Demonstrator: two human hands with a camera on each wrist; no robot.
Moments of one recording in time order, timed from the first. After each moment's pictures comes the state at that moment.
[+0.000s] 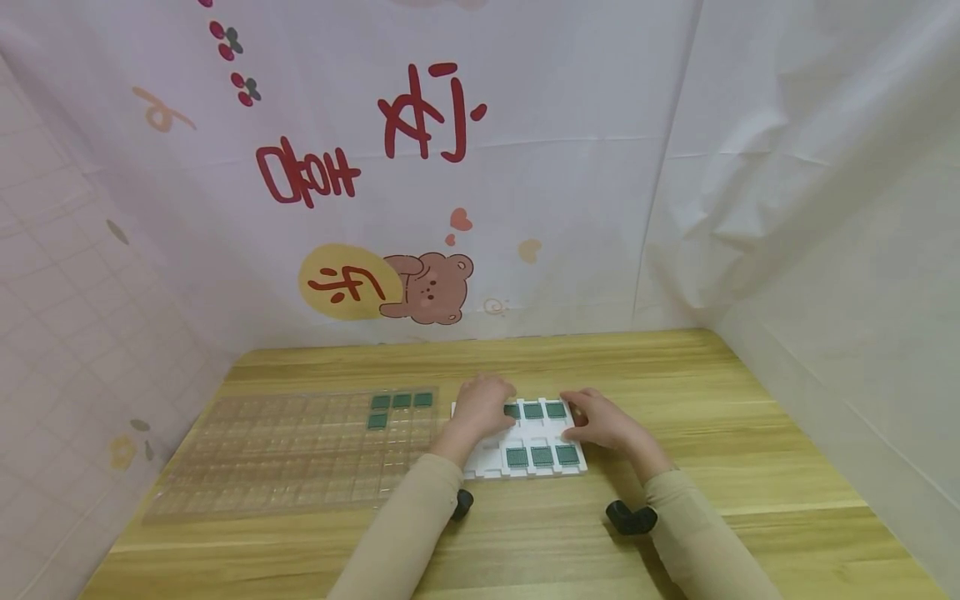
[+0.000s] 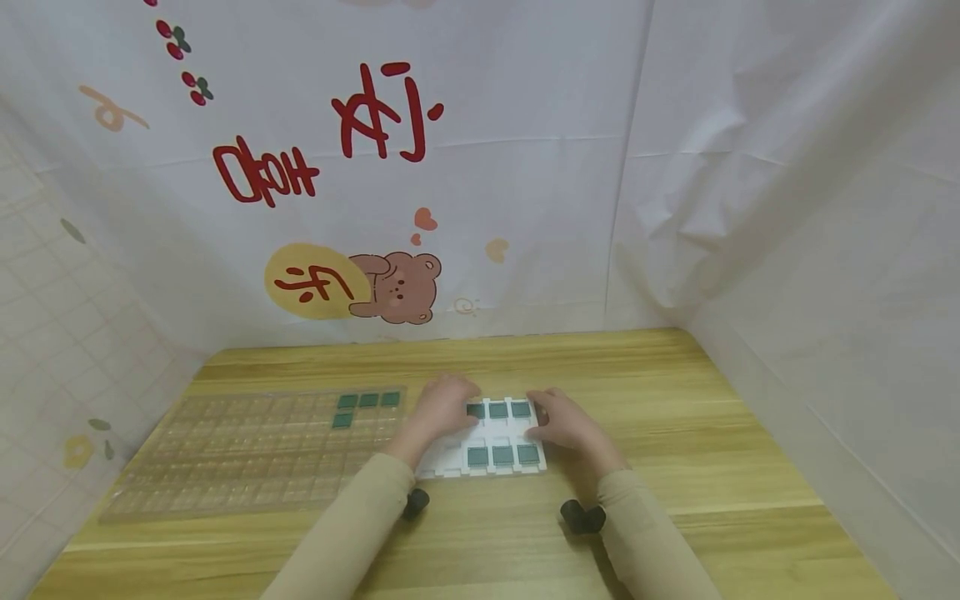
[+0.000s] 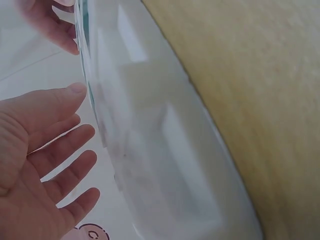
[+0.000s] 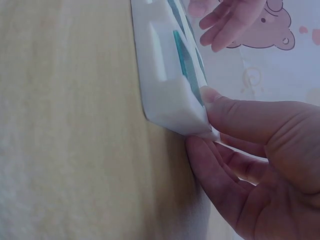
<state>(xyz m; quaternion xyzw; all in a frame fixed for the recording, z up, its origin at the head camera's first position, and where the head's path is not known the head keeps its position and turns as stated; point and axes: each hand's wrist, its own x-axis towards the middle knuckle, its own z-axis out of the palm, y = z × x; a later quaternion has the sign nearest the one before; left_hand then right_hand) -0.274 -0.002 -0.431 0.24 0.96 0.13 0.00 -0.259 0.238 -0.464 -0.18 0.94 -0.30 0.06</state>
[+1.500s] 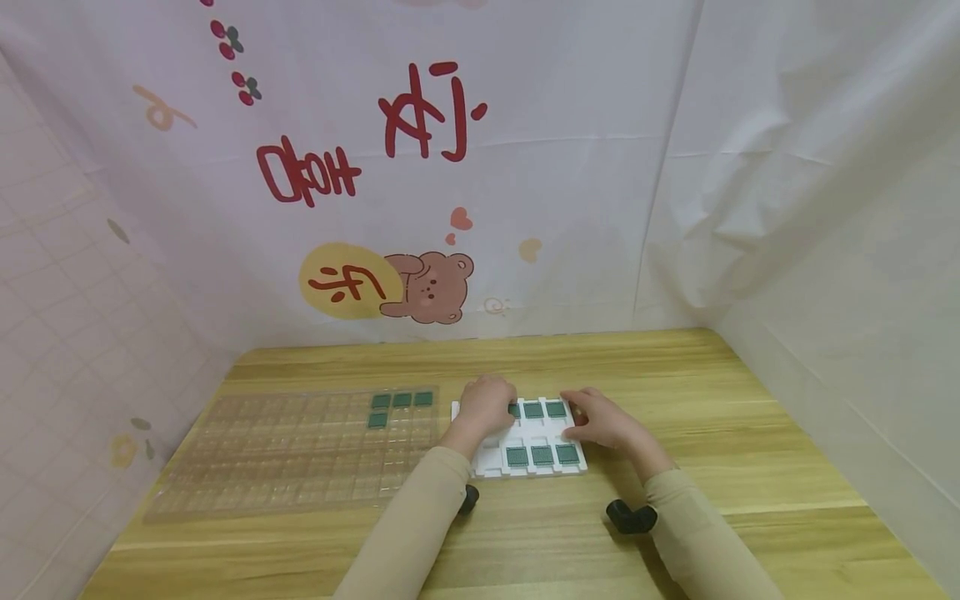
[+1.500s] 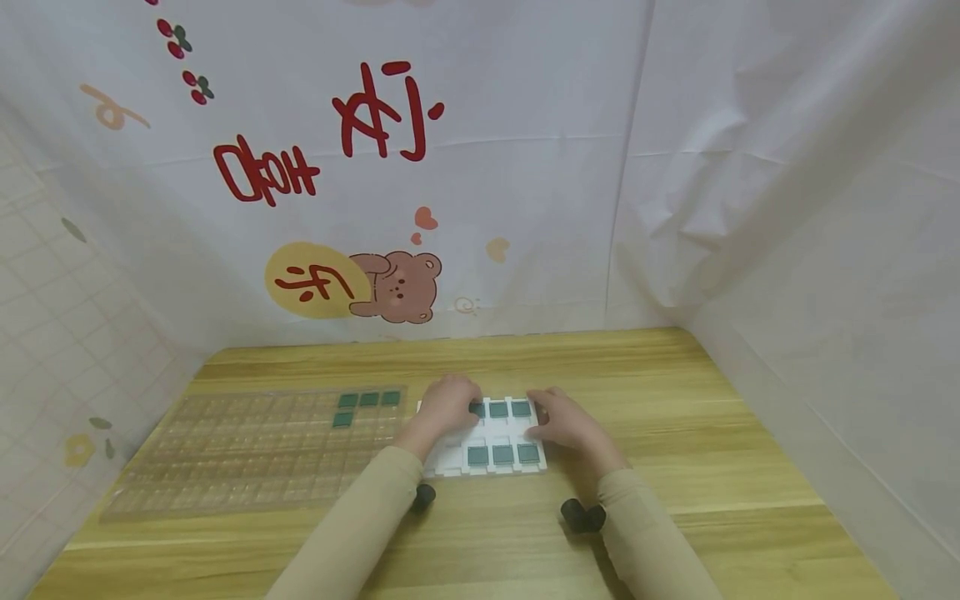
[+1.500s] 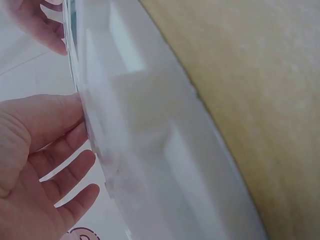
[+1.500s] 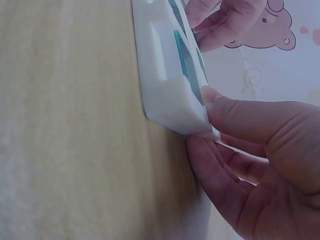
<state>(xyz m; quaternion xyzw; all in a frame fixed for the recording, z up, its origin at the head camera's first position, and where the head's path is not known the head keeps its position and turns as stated) -0.283 0.006 -0.443 0.24 0.96 0.12 -0.01 -0.259 0.238 -0.464 -0.19 0.93 -0.30 0.06</state>
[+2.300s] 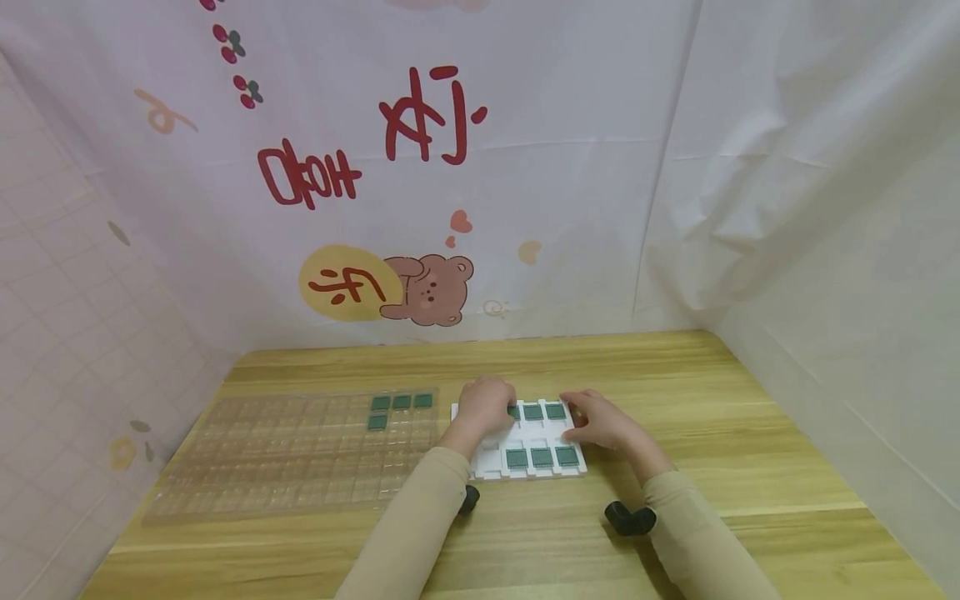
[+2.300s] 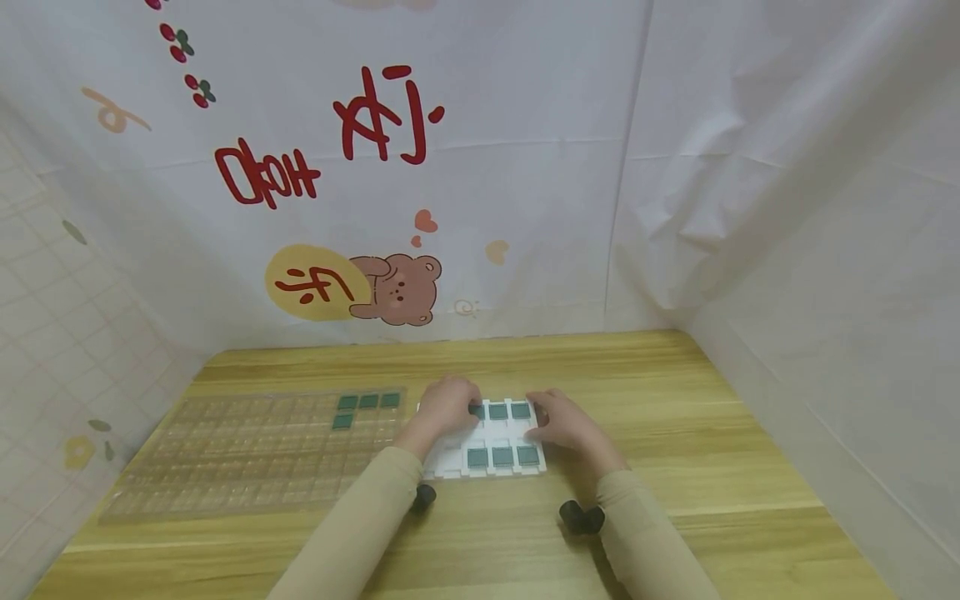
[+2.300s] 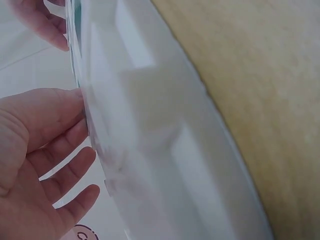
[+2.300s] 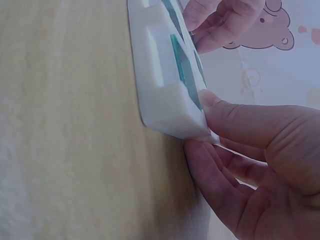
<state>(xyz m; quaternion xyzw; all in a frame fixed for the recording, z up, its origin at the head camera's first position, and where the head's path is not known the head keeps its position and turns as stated) -0.283 0.005 -0.436 0.22 0.97 0.12 0.01 -0.259 0.237 -0.462 -0.16 0.93 -0.32 0.08</state>
